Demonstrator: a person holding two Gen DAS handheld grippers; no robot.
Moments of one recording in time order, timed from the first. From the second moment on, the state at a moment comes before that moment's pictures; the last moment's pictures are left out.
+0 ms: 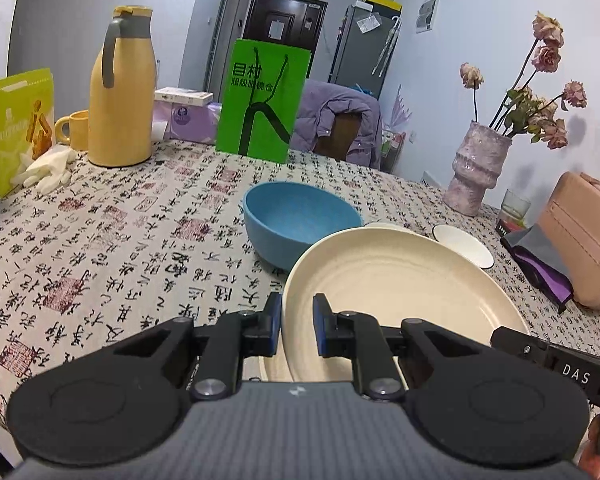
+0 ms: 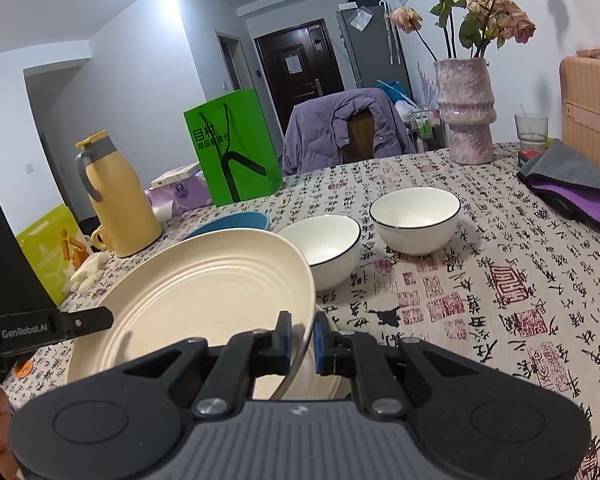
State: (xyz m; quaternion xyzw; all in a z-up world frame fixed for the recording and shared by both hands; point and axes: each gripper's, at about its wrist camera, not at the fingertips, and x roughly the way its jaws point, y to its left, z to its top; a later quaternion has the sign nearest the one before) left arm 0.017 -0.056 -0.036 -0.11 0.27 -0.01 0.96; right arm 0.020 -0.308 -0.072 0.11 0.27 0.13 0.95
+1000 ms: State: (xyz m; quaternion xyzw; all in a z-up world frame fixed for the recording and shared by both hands) left arm 0.043 -0.063 -0.075 -0.07 0.31 0.01 0.95; right arm 0.046 -0.289 -0.107 0.05 0.30 0.11 0.95
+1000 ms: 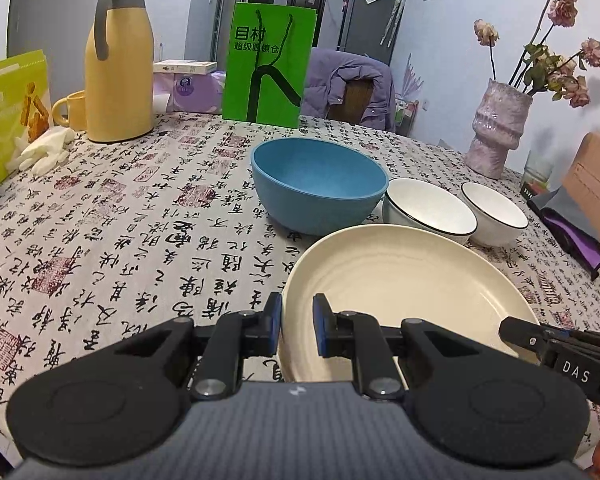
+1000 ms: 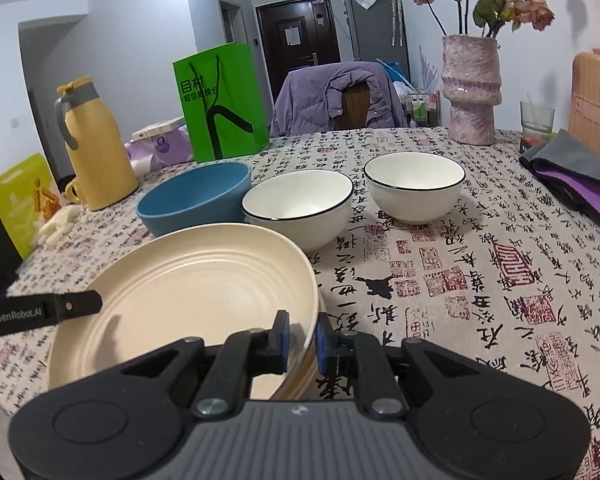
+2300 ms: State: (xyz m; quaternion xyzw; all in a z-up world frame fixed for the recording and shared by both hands) left arm 0.058 -0.080 -0.097 0.00 0.31 0.03 0.95; right arm 0.050 -0.254 -0.125 -0.10 0.27 0.07 0.95
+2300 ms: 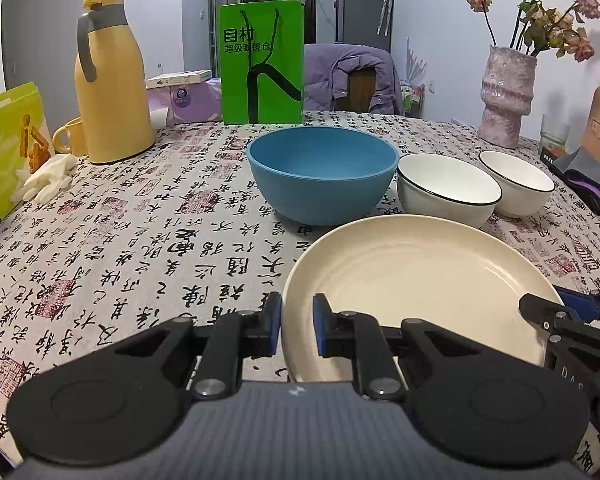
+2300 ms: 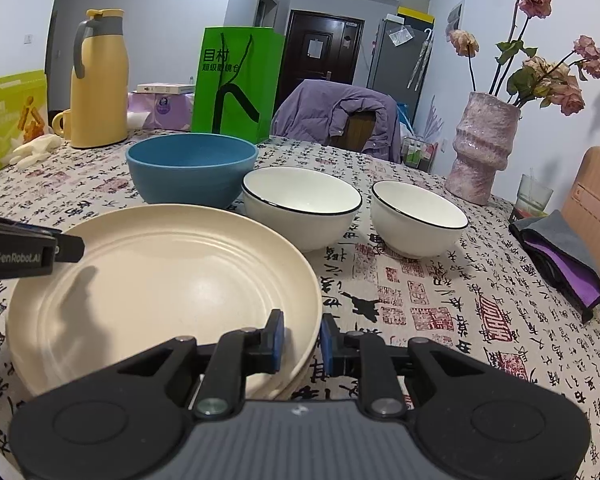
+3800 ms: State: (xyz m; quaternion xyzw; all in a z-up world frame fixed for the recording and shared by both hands) left arm 0.064 -0.040 -0.047 -0.06 0.25 0.01 0.97; right arm 0.084 -0.270 -0.084 0.01 0.28 0.14 0.95
